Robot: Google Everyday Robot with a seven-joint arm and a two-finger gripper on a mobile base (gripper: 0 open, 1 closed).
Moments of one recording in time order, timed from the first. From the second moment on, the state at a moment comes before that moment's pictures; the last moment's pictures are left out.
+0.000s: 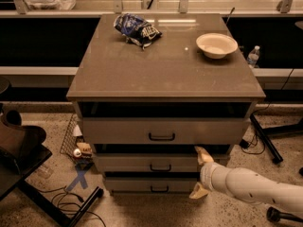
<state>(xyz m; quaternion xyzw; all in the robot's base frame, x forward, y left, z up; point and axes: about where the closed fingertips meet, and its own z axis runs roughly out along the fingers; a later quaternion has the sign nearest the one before) 0.509 -0.171 0.475 -0.65 0.66 -0.05 0.38</state>
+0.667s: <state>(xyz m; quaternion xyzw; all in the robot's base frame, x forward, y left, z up) 0.550 -0.162 0.446 -0.67 0.65 -0.04 0.34</state>
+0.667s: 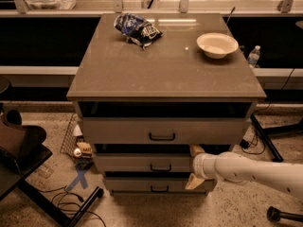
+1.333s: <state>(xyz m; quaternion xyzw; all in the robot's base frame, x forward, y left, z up) 0.559 -0.187 0.406 -0.69 0.67 -0.03 0.28</state>
